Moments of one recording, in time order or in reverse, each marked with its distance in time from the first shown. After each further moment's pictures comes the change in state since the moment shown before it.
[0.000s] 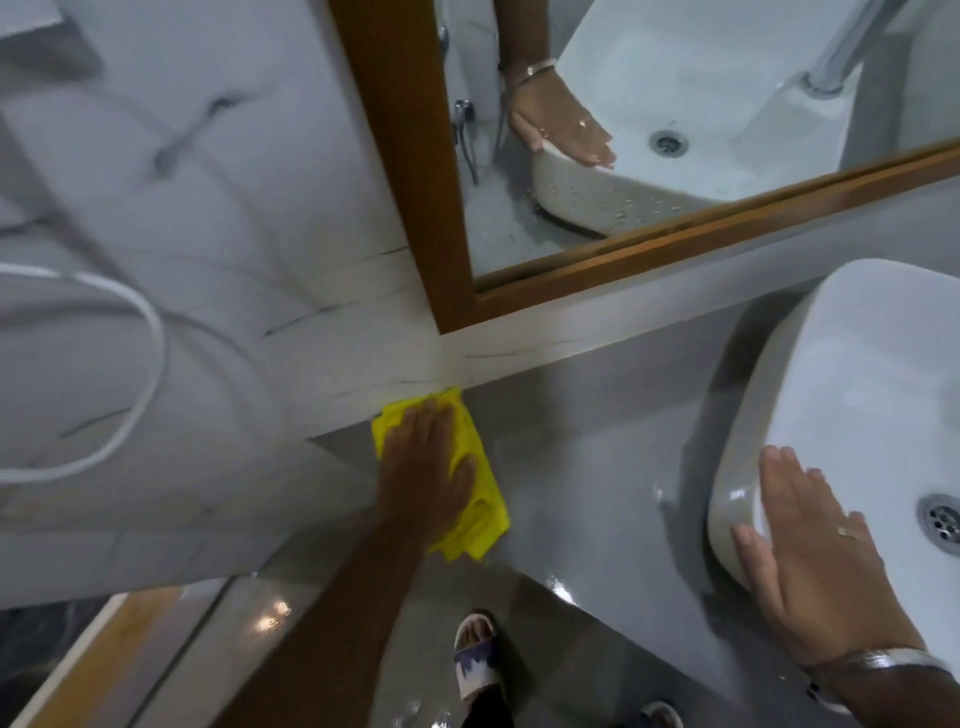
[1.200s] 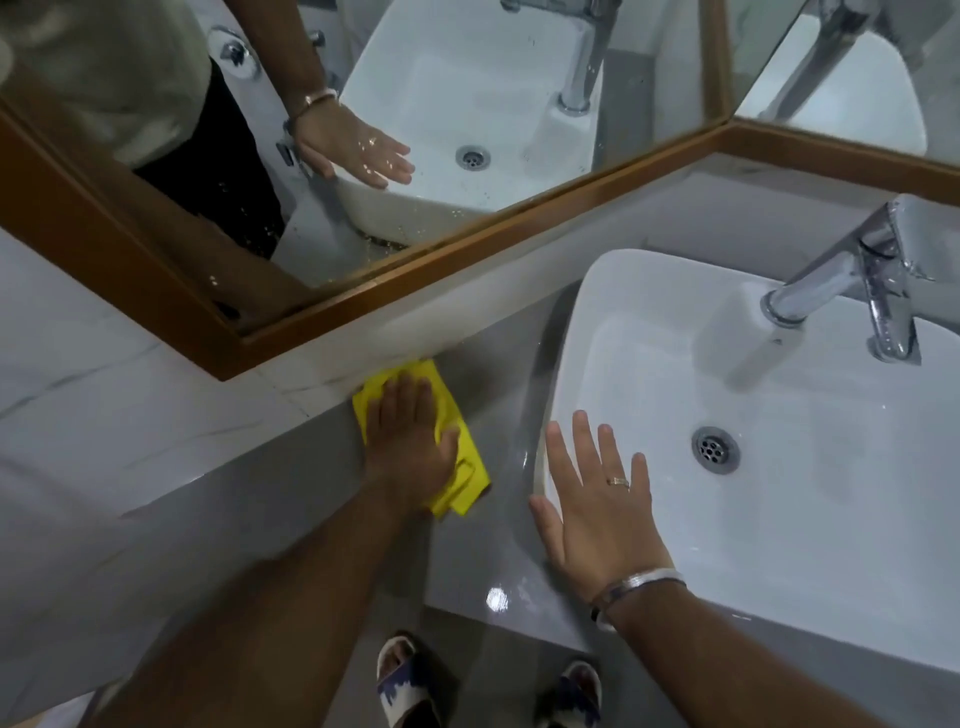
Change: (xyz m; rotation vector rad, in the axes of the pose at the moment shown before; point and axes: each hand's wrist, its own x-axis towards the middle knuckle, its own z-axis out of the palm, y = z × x) left_hand 0.062 0.157 0.028 0.037 -0.037 0.161; right_hand 0.000 0.005 0.004 -0.095 0.071 0.008
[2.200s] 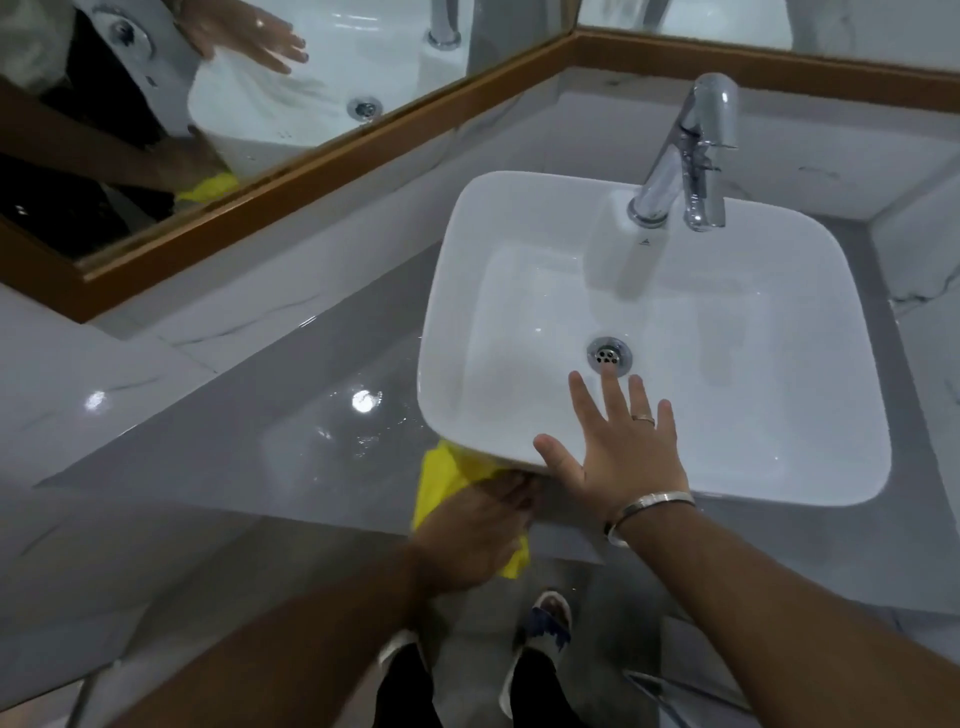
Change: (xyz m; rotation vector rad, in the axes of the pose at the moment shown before) left_hand -0.155 0.123 0.030 0.053 -0.151 1.122; right_hand -0.064 0.130 0.016 0.030 0.015 0.180
